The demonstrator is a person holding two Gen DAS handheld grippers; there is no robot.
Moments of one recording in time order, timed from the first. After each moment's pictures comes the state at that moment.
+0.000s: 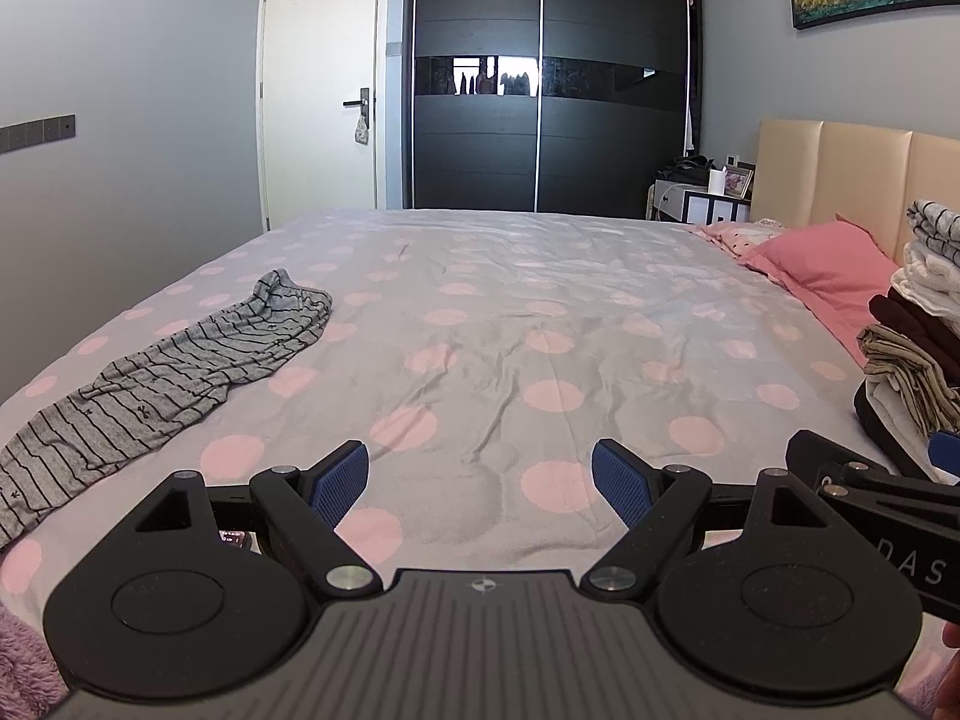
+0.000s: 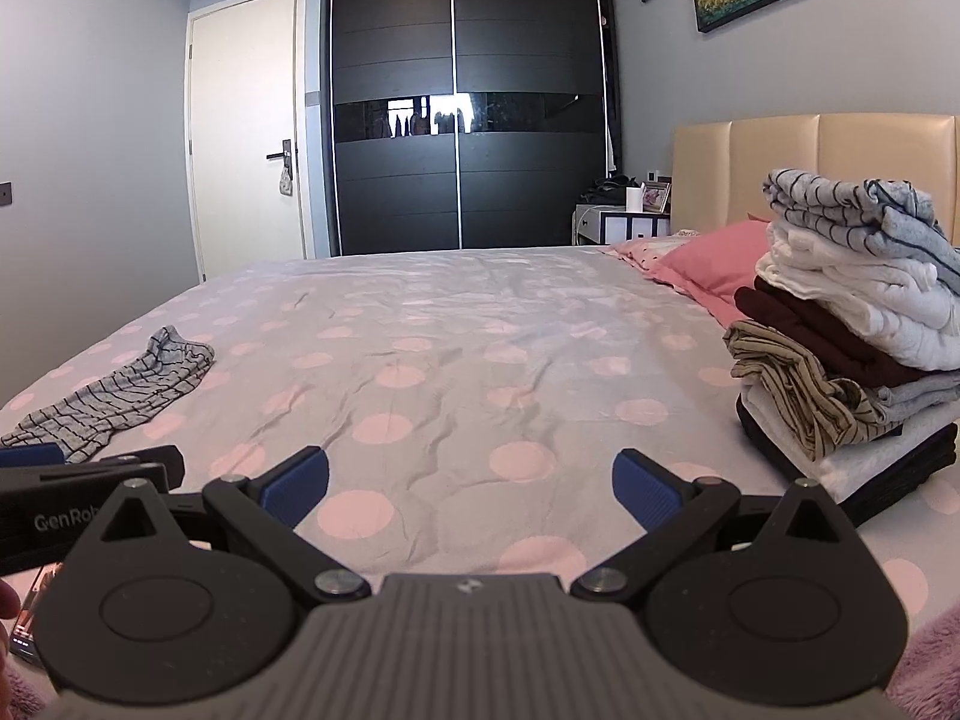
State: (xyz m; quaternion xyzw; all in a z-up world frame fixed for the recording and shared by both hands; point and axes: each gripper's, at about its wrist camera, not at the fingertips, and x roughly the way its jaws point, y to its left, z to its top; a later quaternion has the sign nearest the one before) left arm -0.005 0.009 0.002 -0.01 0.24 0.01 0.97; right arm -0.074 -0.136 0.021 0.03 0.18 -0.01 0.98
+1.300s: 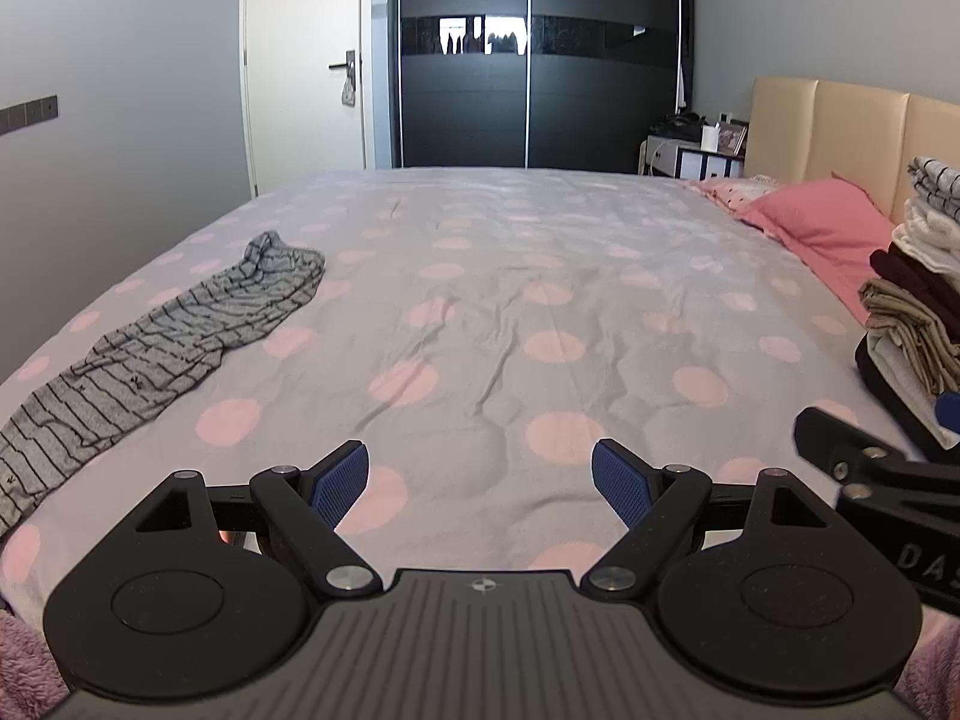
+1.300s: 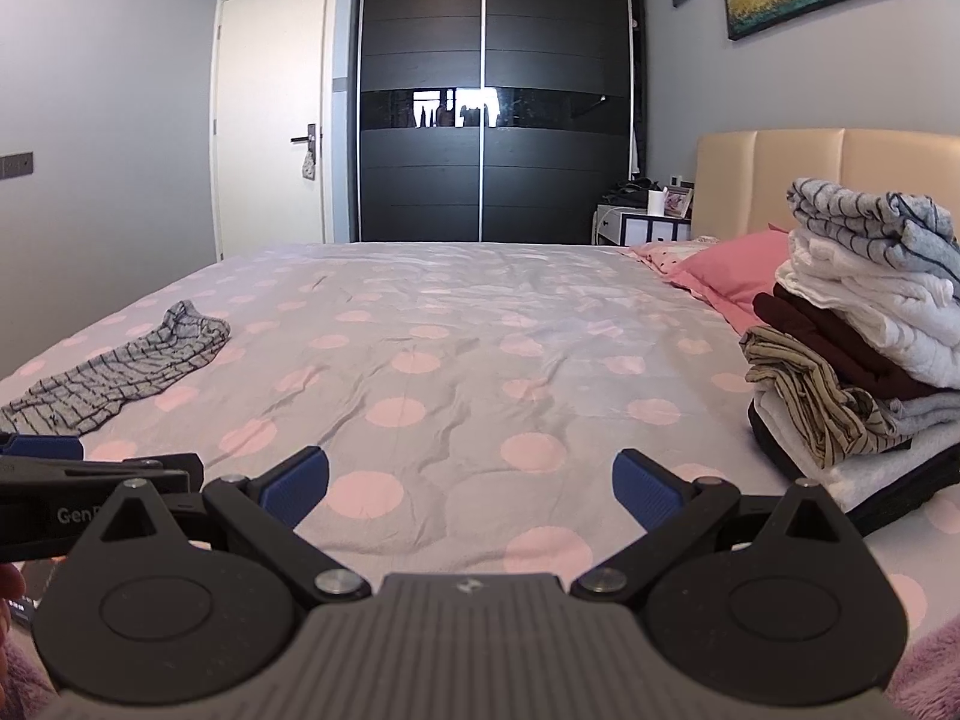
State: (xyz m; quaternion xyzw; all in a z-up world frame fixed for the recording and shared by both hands) left arm 0.000 0.019 -0.014 0.00 0.29 0.00 0.96; right arm -0.076 -0.129 0.015 -0.01 0.19 0.01 0.98
